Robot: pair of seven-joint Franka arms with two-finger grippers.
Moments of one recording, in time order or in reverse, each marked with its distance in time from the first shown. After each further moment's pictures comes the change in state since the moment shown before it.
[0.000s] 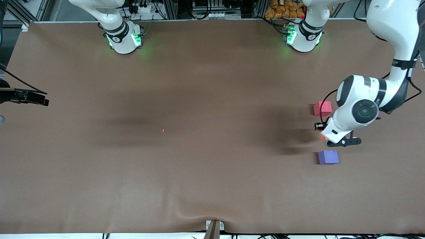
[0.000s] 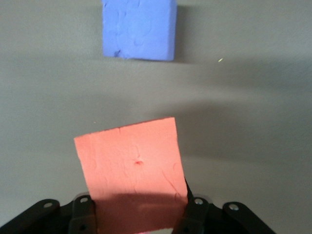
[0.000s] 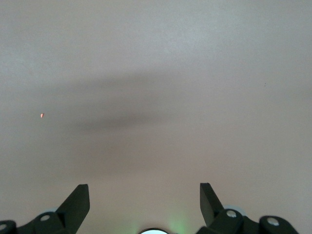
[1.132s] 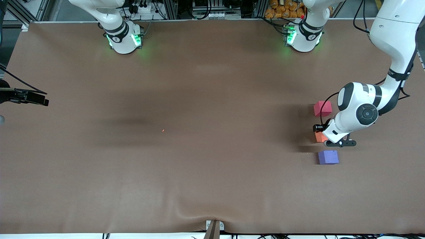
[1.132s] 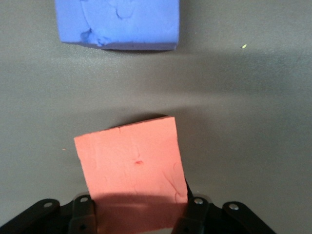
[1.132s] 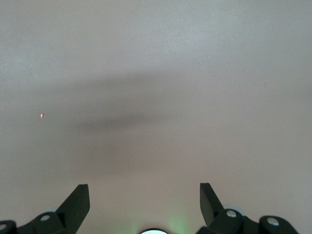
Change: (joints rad) left arm 0.085 0.103 -0.012 -0.083 0.000 0.232 0.092; right arm 0.000 0.000 0.000 0.000 0.000 0.001 0.000
